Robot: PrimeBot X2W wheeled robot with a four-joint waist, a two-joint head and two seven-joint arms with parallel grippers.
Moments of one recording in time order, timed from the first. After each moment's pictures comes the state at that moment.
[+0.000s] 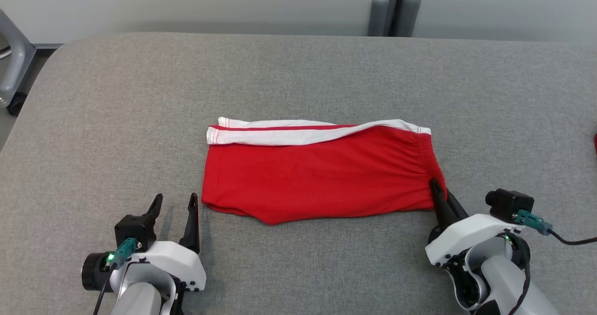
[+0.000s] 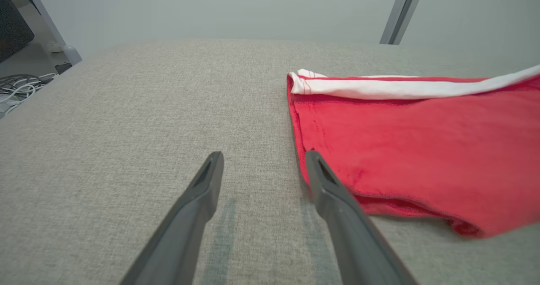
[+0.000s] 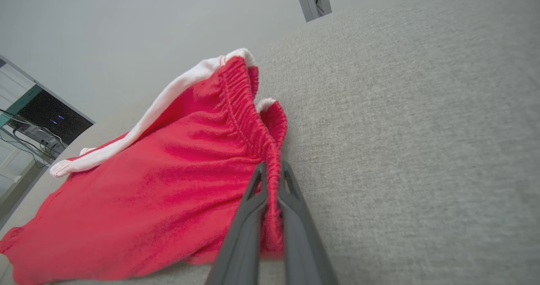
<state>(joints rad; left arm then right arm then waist) -0.29 0.05 -0.10 0.66 -0.19 0.01 -0.26 -0.44 -0.05 0.27 0.82 0.61 0.13 -0.26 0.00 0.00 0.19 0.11</state>
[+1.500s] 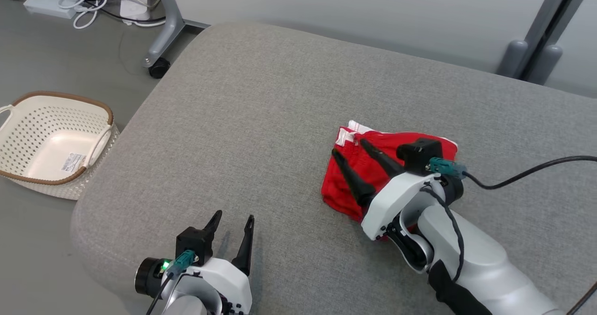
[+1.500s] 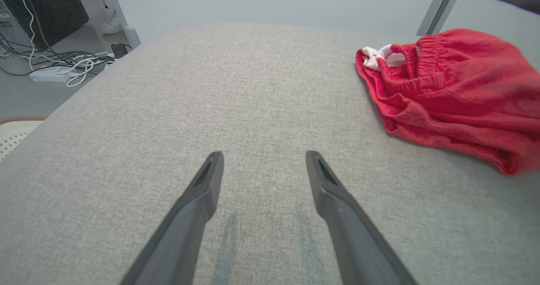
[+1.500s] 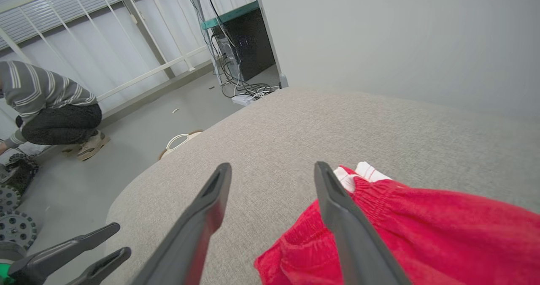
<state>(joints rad) -0.28 0.05 -0.43 0.67 -0.34 0.06 -0.26 -0.71 -0.05 0.80 0.85 0.73 0.13 -0.26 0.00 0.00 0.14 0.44</state>
